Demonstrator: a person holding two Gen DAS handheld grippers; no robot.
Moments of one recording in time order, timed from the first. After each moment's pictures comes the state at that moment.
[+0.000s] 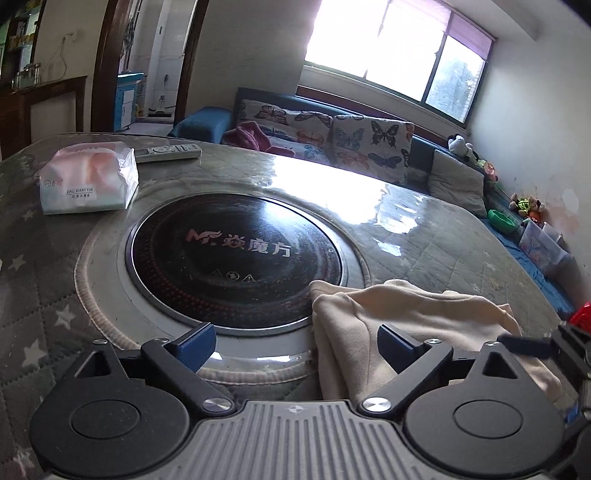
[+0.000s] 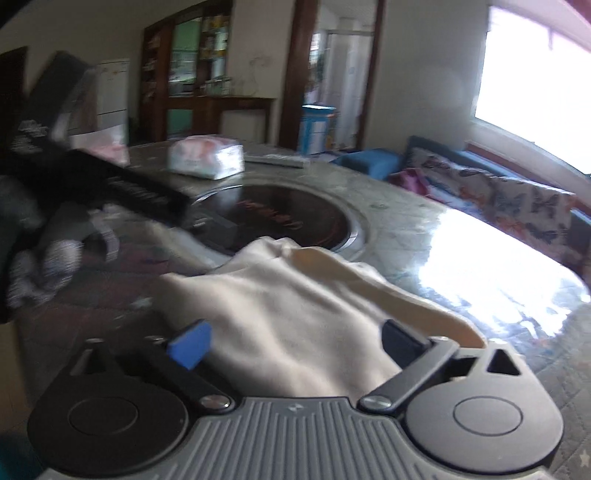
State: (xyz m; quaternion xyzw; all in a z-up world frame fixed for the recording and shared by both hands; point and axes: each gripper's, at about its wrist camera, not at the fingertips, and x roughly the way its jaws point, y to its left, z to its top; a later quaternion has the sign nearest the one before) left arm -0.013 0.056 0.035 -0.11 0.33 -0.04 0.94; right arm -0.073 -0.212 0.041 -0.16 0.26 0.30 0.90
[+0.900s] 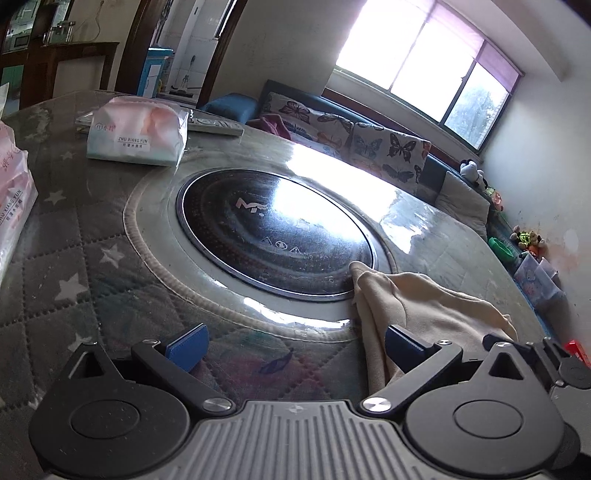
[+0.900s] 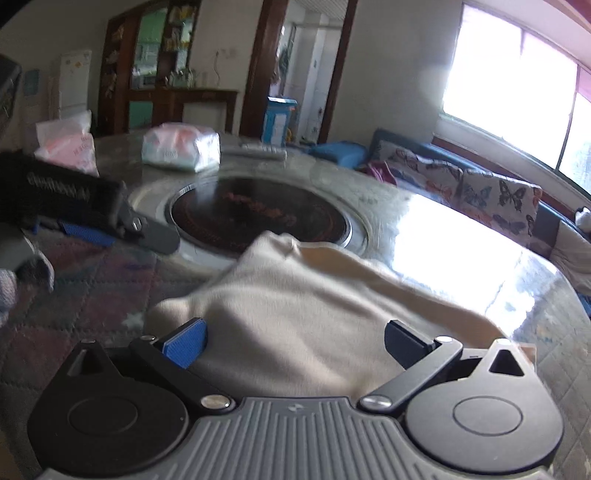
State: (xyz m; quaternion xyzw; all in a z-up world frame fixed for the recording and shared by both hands) left arm -0.043 0.103 0.015 -0.19 0.33 -0.03 0.93; right arm -0.078 -0.169 0.023 -0.17 0.27 0.24 0.92
